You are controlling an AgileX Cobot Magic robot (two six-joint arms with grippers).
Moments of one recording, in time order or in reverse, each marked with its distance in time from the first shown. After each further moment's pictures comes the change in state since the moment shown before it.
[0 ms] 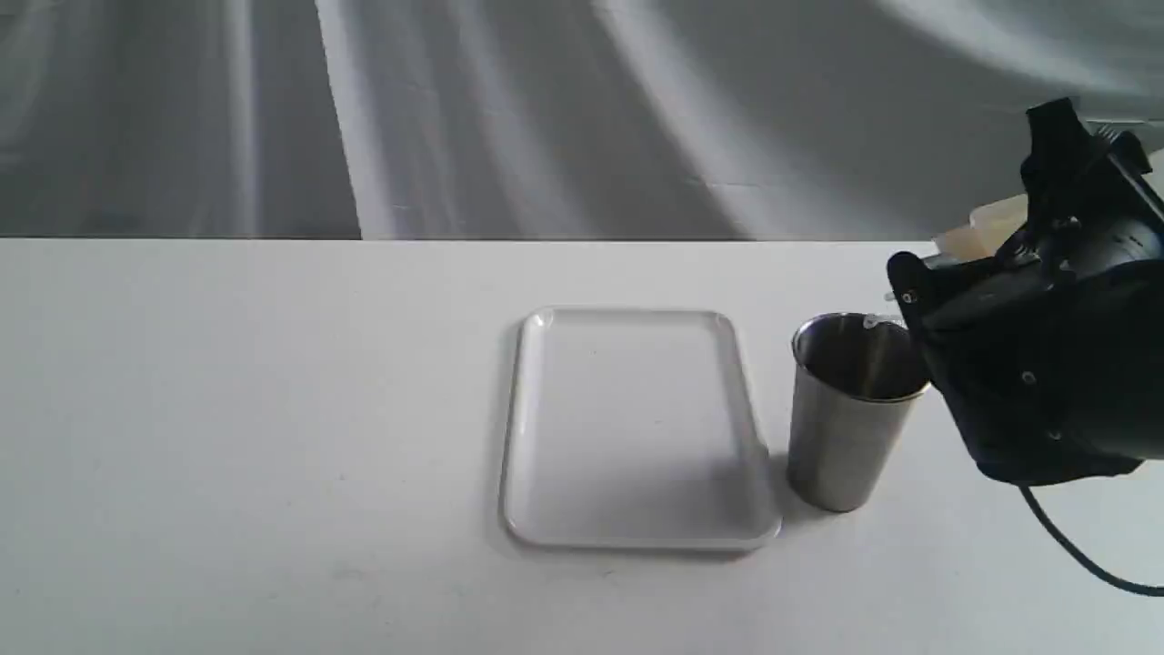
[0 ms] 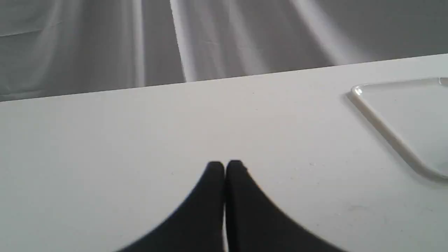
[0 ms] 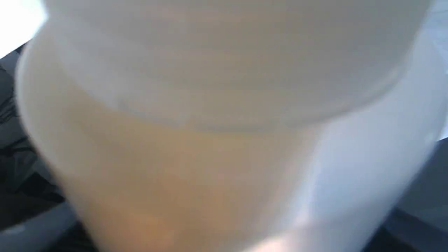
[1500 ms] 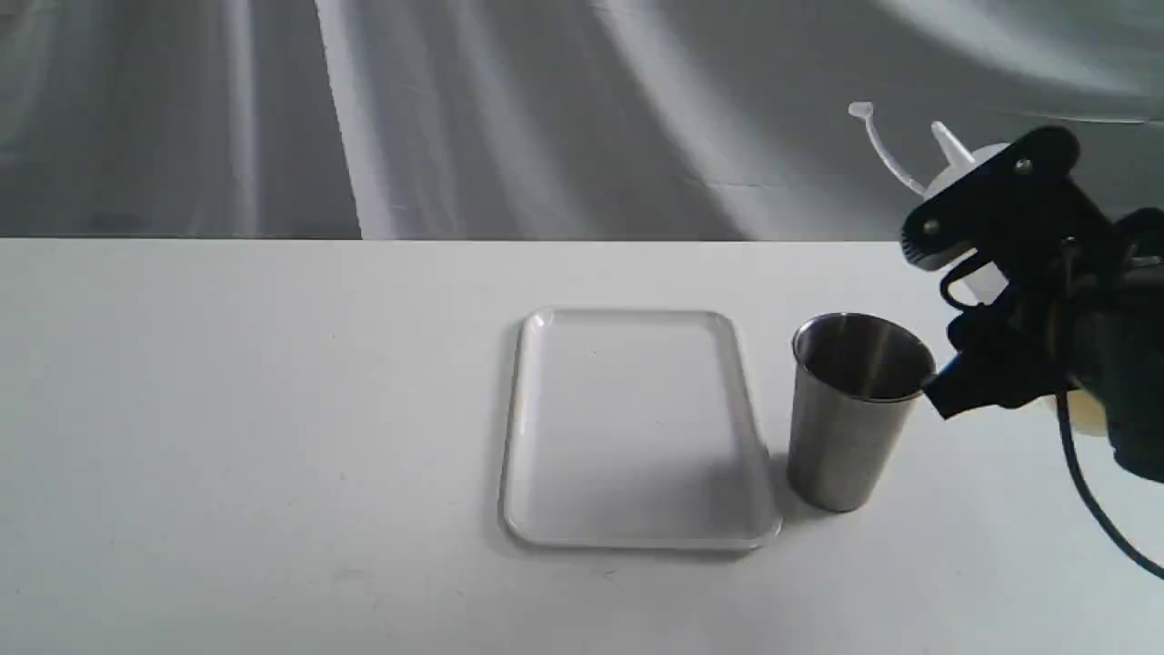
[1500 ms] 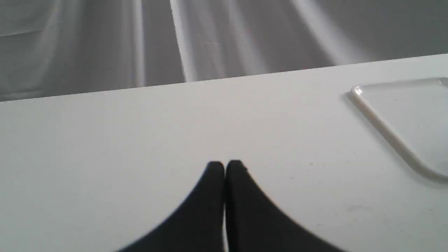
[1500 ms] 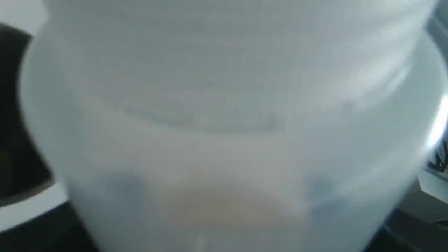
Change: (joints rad) left arm 0.000 0.000 0.000 0.000 0.000 0.000; right arm -0.047 -0.226 0.101 0.228 -0.480 1.038
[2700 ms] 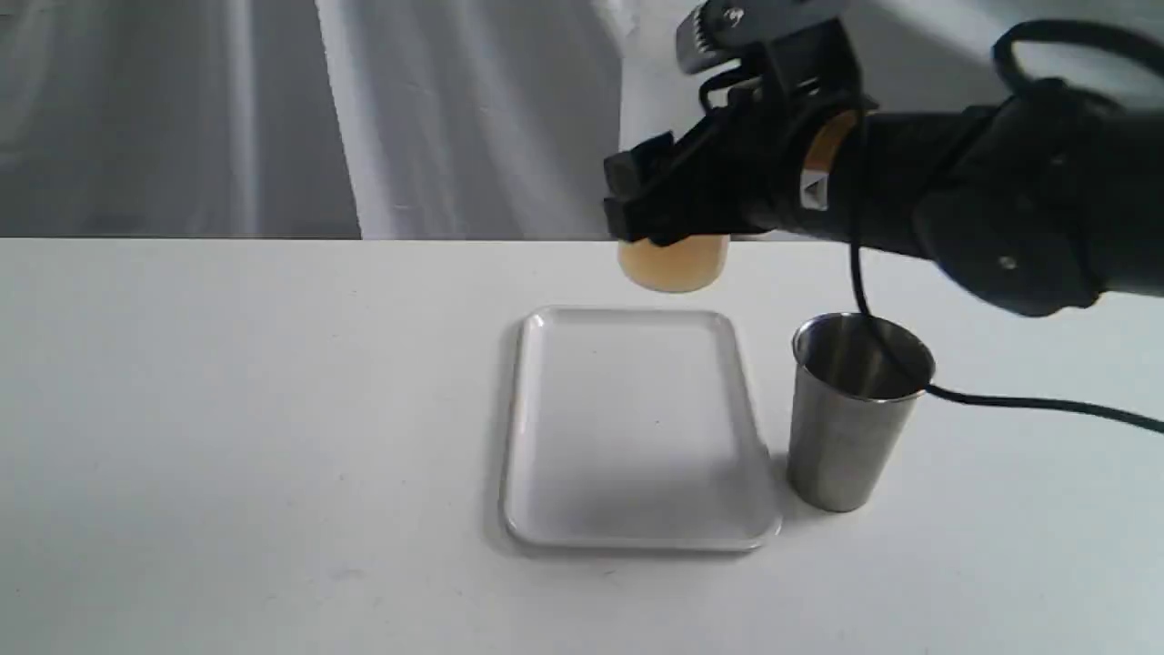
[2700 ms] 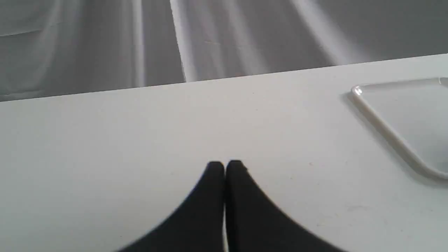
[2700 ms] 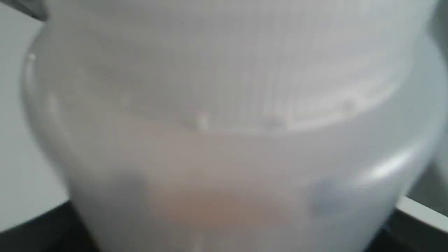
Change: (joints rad) left arm 0.000 0.000 0.000 0.000 0.000 0.000; right arm 0.030 0.213 -0.344 1.029 -0.816 -0.783
